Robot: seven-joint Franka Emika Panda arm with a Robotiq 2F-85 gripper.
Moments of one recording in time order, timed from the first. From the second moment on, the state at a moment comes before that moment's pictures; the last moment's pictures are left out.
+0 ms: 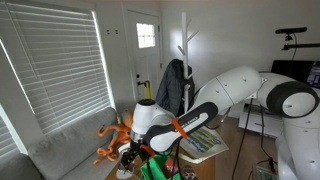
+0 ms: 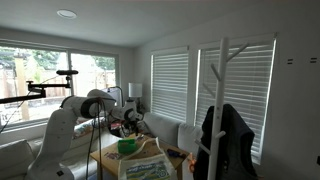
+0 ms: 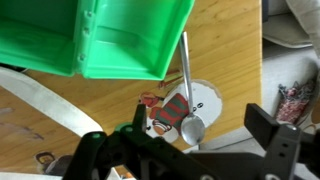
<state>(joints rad) 0.27 0.26 0.10 -1.88 0.00 2.43 0.57</state>
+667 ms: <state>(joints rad) 0.35 0.40 0.08 -1.66 -0.20 2.26 0.75</state>
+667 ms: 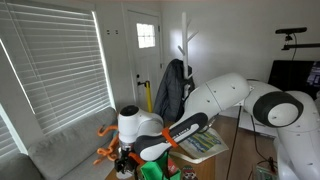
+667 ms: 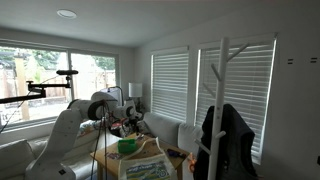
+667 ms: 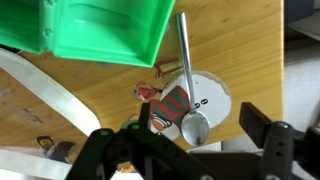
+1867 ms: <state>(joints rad) 0.36 0.53 0.05 -1.56 -0.21 2.24 0.76</state>
